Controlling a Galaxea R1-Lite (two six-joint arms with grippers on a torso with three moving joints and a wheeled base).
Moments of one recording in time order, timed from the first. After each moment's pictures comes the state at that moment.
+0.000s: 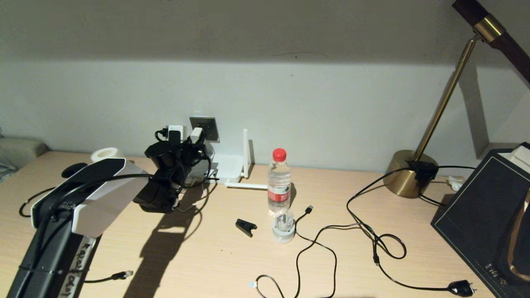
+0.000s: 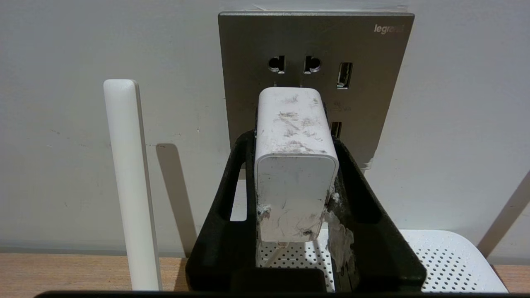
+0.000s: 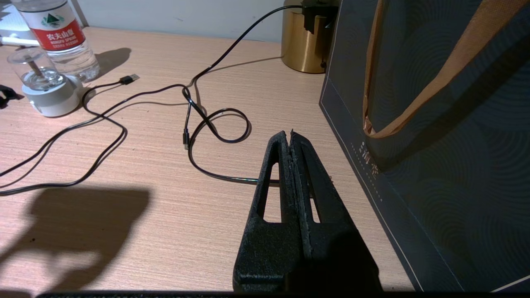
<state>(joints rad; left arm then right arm) -0.12 2.58 -1.58 -1.28 0.01 0.07 -0.01 0.00 0.00 -0.02 0.01 -0.01</state>
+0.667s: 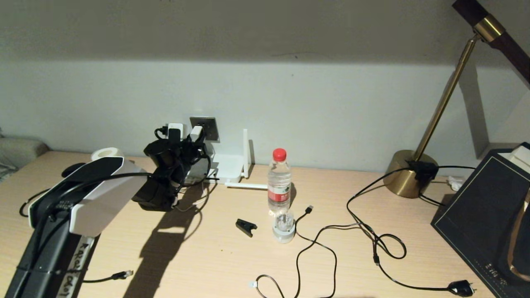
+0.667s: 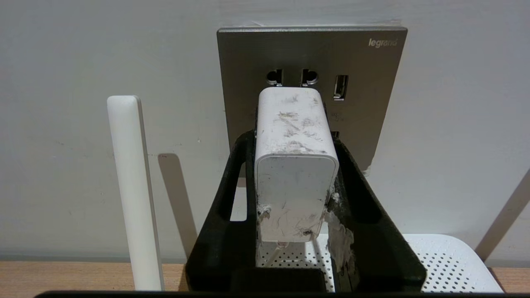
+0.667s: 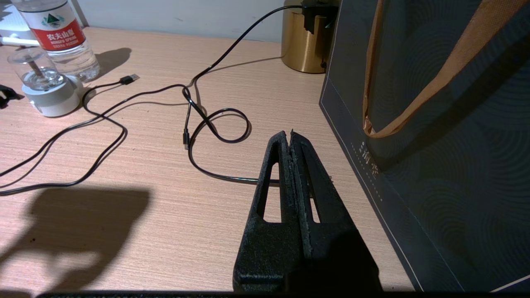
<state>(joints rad) -0.12 2.56 -1.58 -1.27 0.00 0.08 -0.01 0.00 0.00 -0.02 0.01 -0.01</state>
